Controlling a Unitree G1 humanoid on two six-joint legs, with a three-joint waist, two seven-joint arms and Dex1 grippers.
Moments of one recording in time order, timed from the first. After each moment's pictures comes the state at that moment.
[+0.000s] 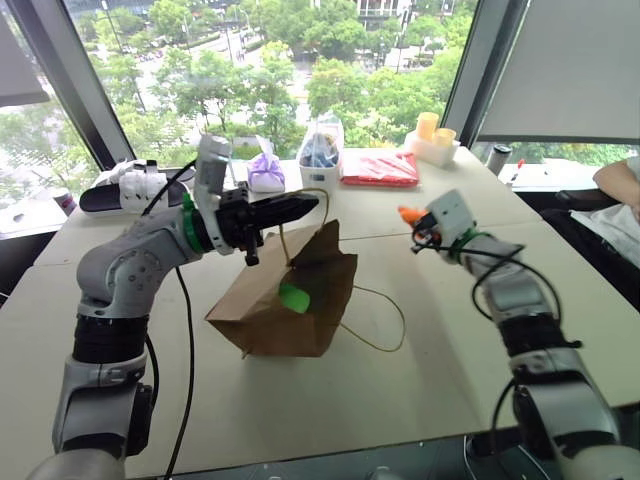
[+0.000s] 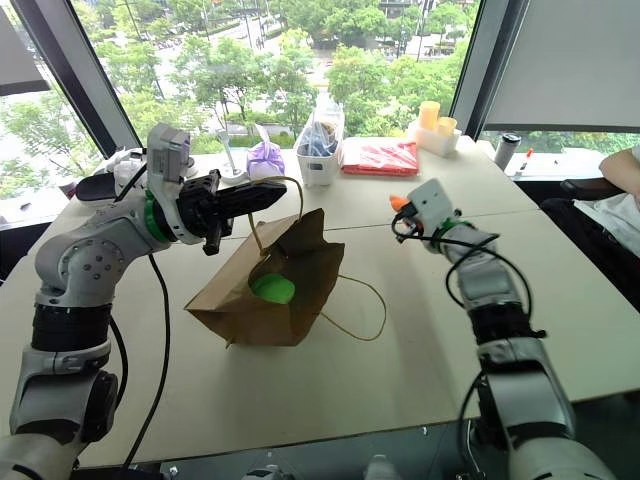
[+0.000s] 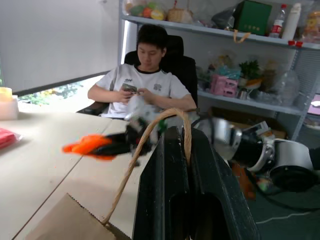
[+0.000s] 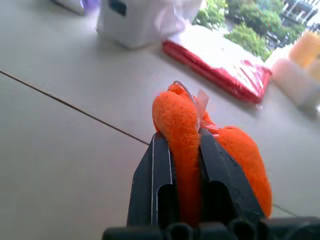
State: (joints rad) left arm -0.83 0.55 0.13 -0.04 -0.86 0.76 -1.00; right arm -0.75 -0.58 -0.02 0.17 0.04 0.40 0.57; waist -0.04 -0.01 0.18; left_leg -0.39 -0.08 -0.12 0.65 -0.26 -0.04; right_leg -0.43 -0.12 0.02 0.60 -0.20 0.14
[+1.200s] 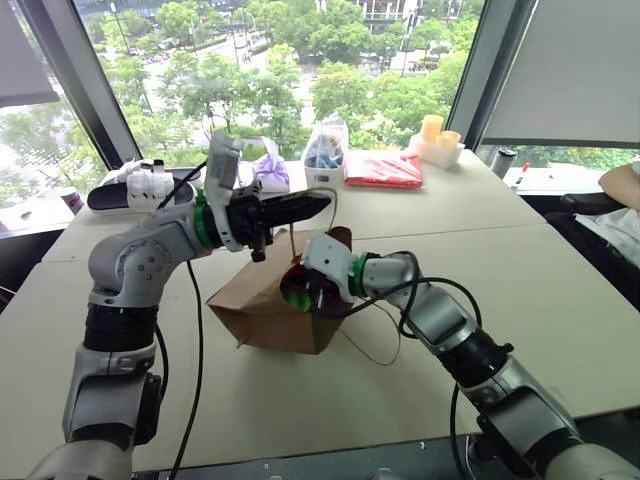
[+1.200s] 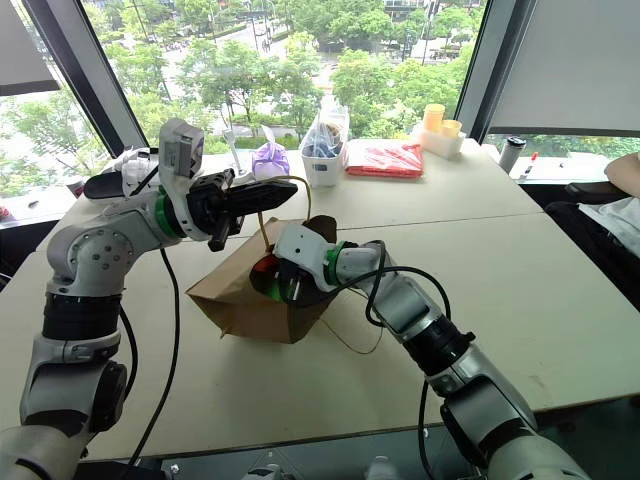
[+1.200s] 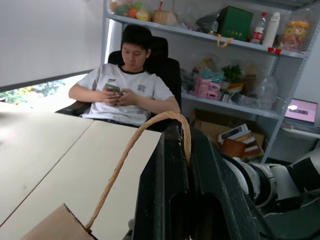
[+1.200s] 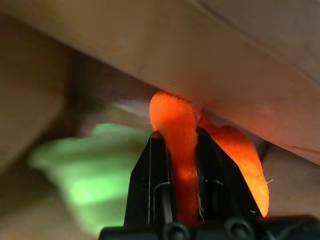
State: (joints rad) left arm -0.88 0.51 0.11 -0.04 -0.90 0.83 -1.01; right arm -0.85 -0.35 0.48 0.09 0.02 0.36 0.74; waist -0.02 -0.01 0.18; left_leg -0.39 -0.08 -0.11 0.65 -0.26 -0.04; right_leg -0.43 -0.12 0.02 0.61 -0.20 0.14
